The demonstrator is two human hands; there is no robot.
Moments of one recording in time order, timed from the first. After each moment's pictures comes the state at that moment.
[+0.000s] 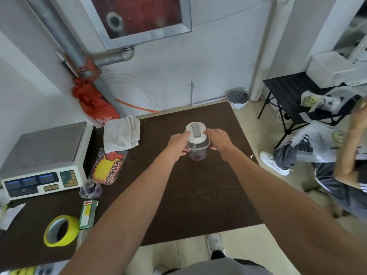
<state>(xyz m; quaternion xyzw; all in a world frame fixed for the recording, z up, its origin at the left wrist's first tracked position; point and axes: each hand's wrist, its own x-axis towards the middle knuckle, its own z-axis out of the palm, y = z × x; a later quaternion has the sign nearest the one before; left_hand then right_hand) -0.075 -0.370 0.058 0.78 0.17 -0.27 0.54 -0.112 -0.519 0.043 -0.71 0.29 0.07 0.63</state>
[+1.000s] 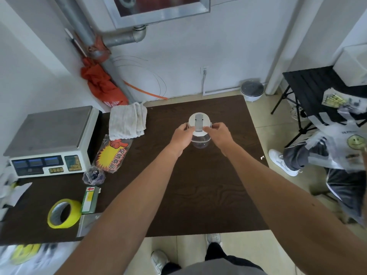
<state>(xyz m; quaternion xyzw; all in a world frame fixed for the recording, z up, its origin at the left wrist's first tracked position) -0.057 -0.366 0.031 0.82 0.15 -0.21 0.51 -0.076 -0.504 0.018 -0.77 0.27 0.09 0.57</state>
